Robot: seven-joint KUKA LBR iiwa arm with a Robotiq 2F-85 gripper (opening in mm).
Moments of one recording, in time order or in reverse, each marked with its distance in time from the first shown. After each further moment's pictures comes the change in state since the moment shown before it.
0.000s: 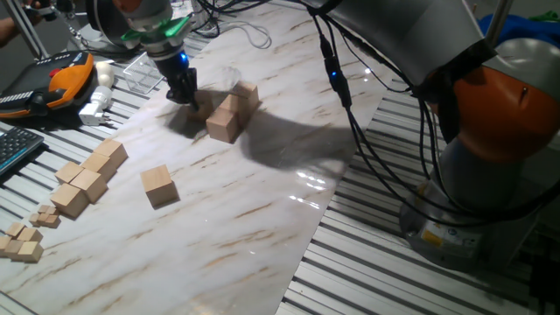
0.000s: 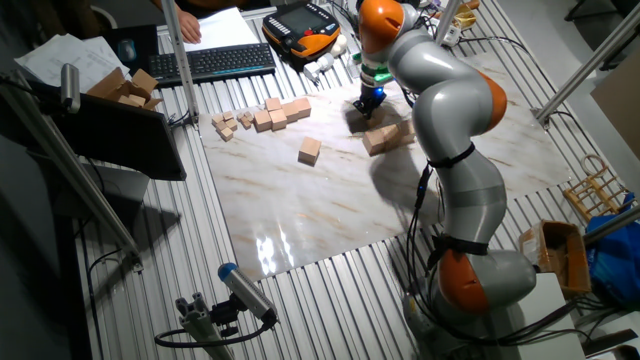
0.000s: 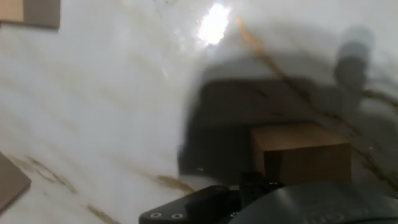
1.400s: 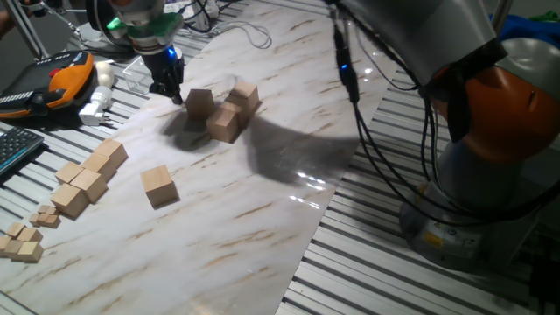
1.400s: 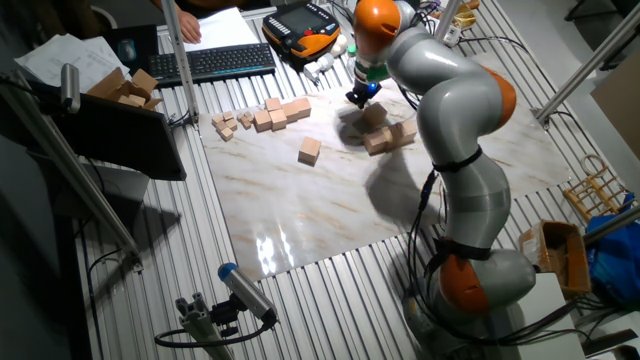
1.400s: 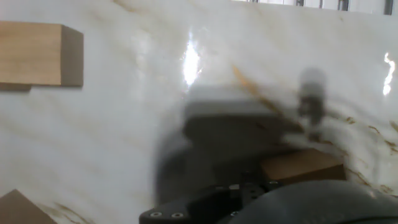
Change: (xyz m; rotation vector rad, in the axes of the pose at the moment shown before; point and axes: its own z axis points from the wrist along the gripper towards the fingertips) arm -0.032 0.021 -0.032 0.054 -0.101 0.087
